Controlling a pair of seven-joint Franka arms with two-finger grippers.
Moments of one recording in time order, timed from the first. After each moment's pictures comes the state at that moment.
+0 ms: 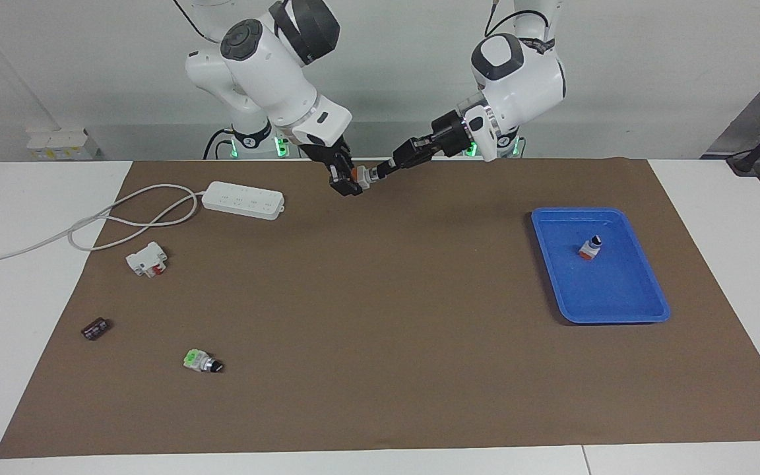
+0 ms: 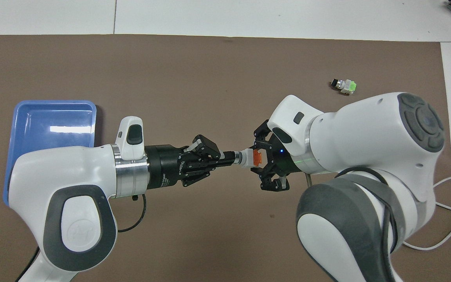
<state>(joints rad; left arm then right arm) -0.54 -0.16 -0.02 -2.14 -1.25 2.31 -0.36 0.11 -0.02 0.32 -1.85 0.45 1.96 -1.38</state>
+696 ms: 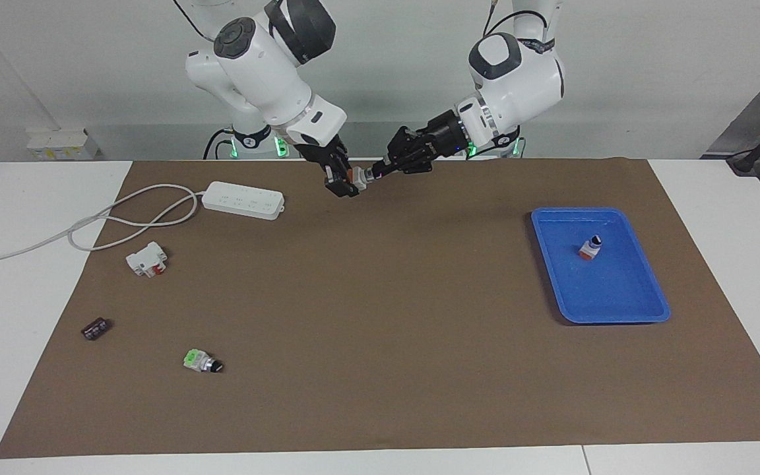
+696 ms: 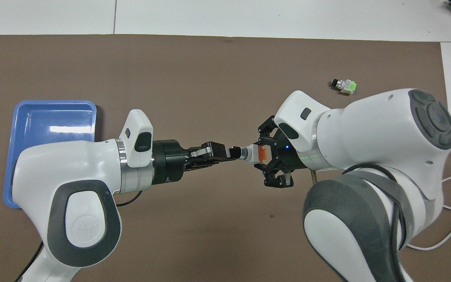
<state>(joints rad) -0.54 -0.13 -0.03 -2.09 -1.25 2.31 0.06 0.10 -0.02 0.32 -1.85 0.45 1.96 -1.38</state>
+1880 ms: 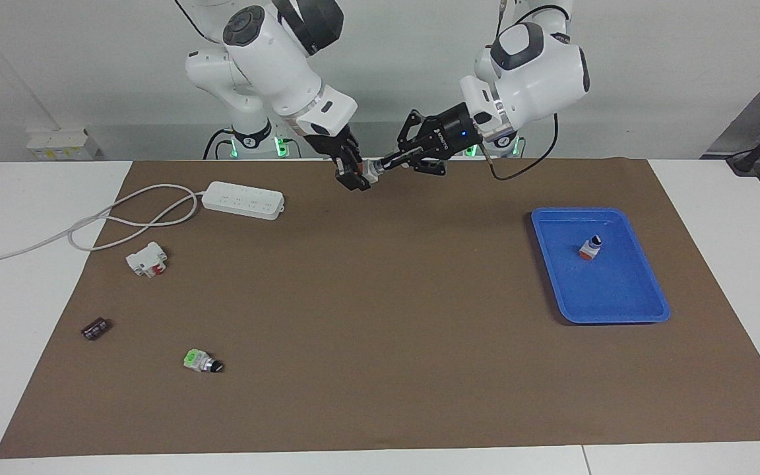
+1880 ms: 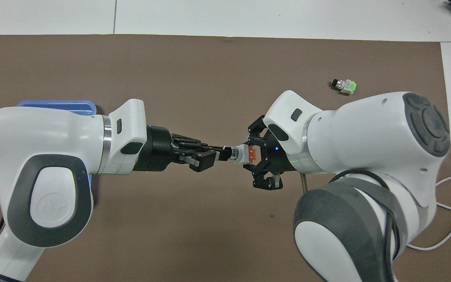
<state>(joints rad) -0.43 -0.09 -0.03 -1.96 -1.07 2.05 0.51 0.12 -0.01 0.33 -1.82 0.47 1.98 -1.34</state>
